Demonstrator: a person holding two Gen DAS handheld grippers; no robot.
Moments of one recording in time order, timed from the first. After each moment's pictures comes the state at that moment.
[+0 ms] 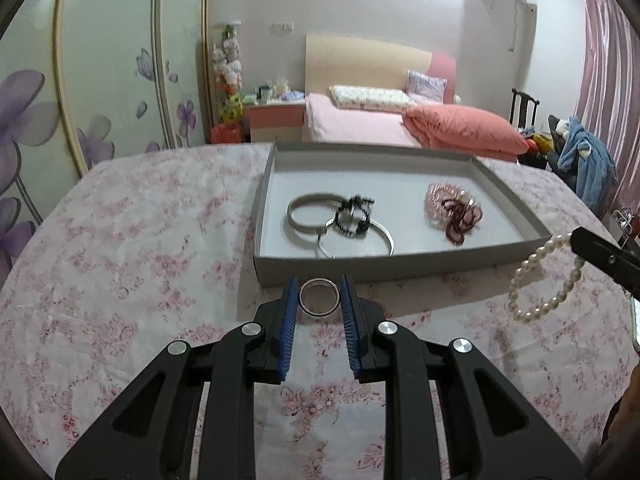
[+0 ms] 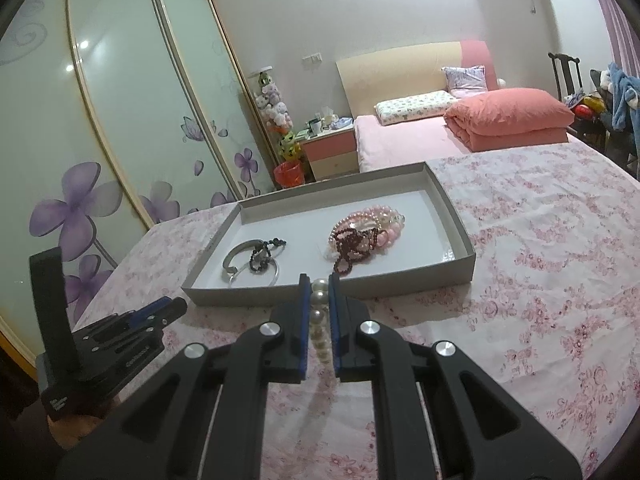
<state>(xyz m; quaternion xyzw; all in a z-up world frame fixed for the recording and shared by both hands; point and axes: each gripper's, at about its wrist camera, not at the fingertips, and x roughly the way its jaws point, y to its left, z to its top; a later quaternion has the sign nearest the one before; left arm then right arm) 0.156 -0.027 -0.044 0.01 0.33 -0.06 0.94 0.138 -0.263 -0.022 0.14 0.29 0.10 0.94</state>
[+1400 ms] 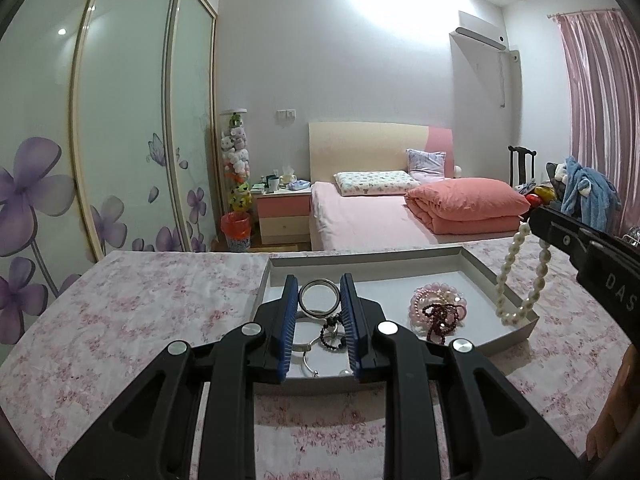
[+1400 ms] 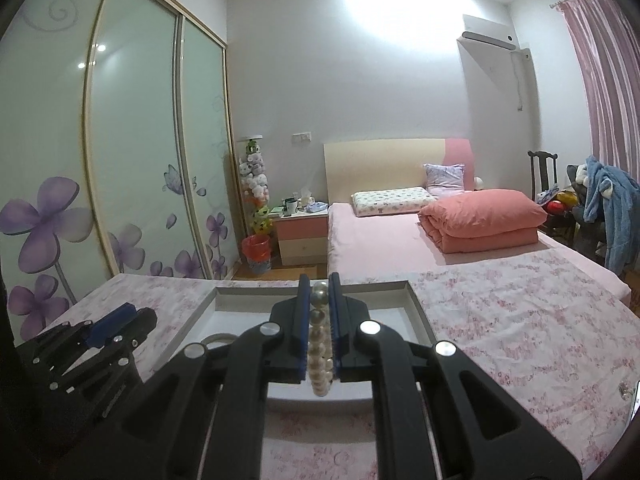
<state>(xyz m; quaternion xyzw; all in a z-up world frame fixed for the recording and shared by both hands) 0.158 -0.058 -0.002 0.03 0.18 -0.05 0.98 0.161 -0.240 0.025 0.06 0.14 0.02 0.99</state>
